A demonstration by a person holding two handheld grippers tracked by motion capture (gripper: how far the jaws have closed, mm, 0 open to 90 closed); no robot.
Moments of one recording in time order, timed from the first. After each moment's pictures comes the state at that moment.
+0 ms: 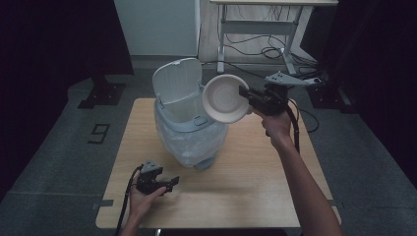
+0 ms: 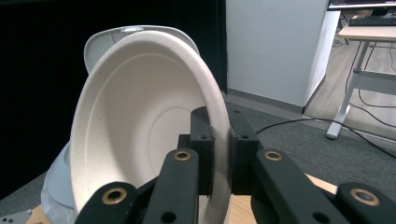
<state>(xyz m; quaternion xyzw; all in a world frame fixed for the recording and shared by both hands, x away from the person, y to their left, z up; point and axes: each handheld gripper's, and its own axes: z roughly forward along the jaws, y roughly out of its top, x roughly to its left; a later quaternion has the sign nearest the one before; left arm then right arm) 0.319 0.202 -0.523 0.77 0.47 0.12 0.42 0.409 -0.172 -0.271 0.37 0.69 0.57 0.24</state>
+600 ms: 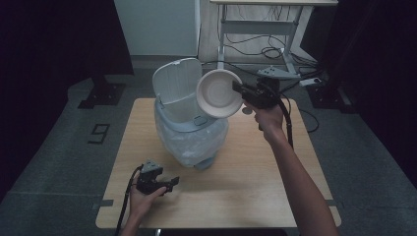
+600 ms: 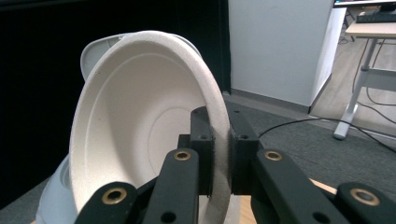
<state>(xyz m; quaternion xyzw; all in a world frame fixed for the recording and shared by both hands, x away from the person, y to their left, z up) 0.319 0.202 -0.524 0.77 0.47 0.11 0.41 0.427 -0.156 -0.268 0.37 0.69 0.58 0.22</state>
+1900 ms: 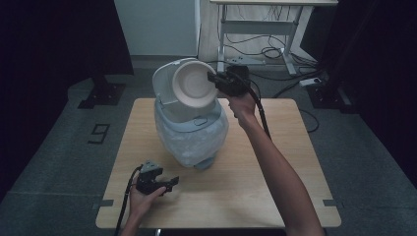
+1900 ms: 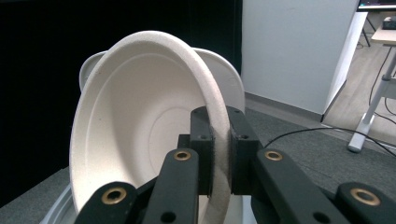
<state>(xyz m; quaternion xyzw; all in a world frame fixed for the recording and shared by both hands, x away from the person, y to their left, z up) 0.320 0.204 -0.525 0.77 0.47 0.11 0.42 0.468 -0.087 -0.265 0.35 0.71 0.57 0.22</state>
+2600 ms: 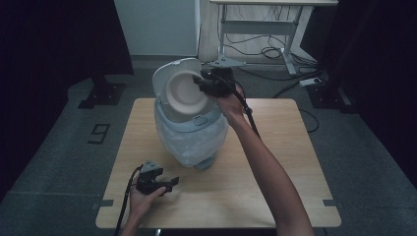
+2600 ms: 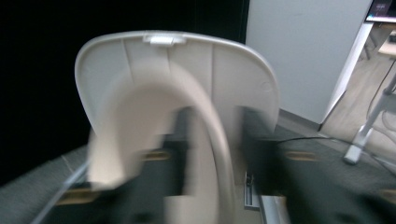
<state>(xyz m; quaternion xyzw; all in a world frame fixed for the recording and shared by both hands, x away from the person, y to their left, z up) 0.320 0.204 -0.526 0.77 0.47 0.11 0.42 0.479 -0.052 -0.279 0.32 0.73 0.55 0.25</state>
